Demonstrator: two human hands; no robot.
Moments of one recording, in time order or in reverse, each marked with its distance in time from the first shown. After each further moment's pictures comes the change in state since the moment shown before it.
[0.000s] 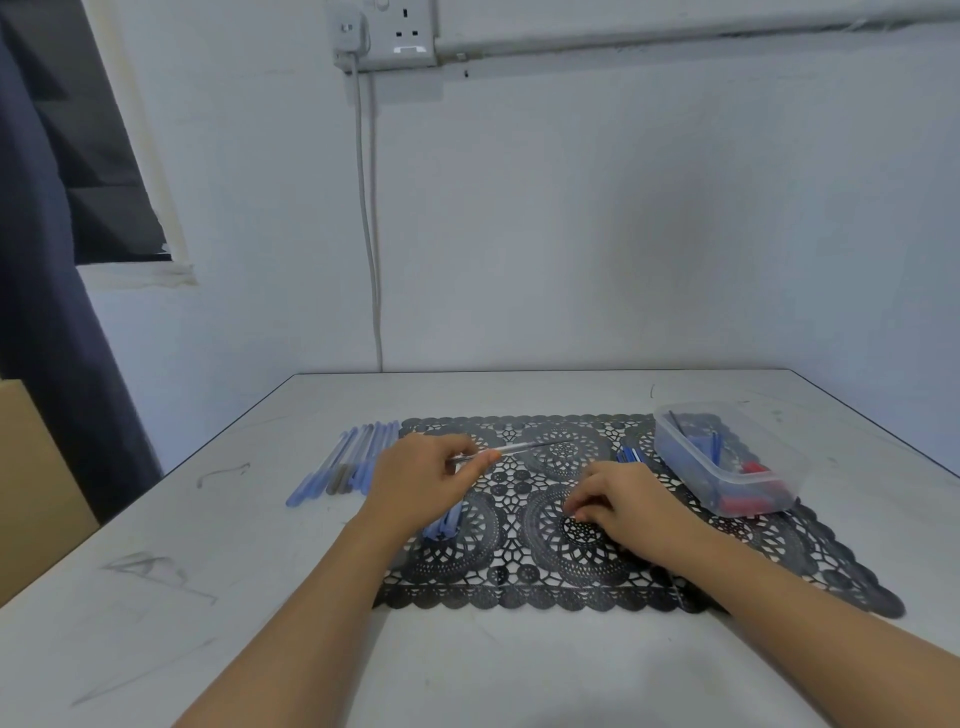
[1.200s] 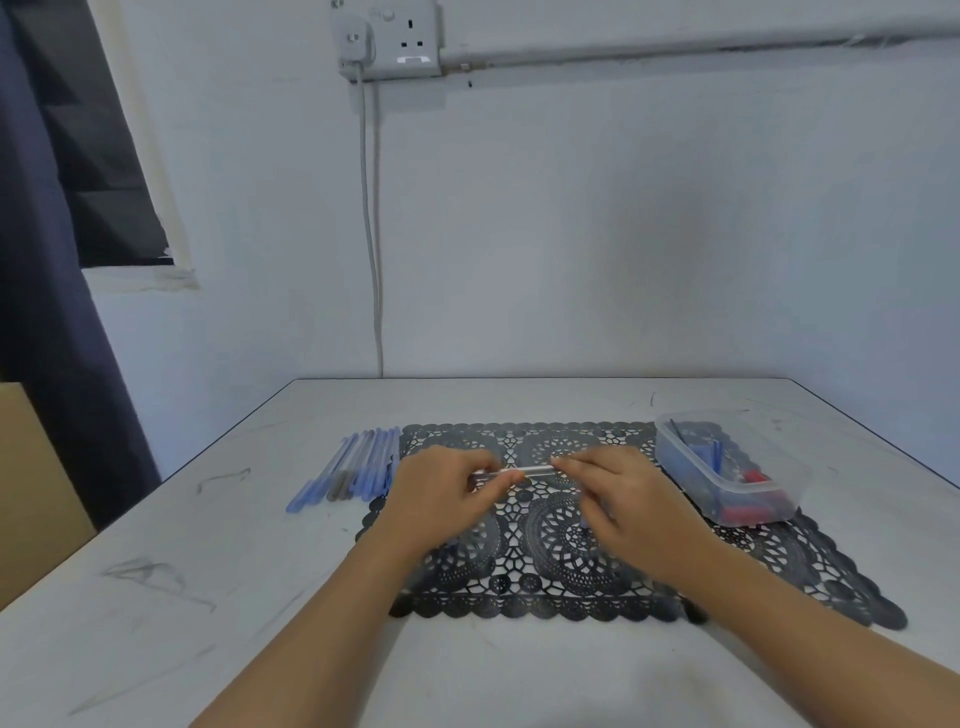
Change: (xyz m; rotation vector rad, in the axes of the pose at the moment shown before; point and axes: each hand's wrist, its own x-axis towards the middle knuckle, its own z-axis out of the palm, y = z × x) left_hand -0.003 0.017 0.000 0.063 -0.068 0.103; right_hand -0.009 -0.008 -0.002 -0.167 0.411 -0.309
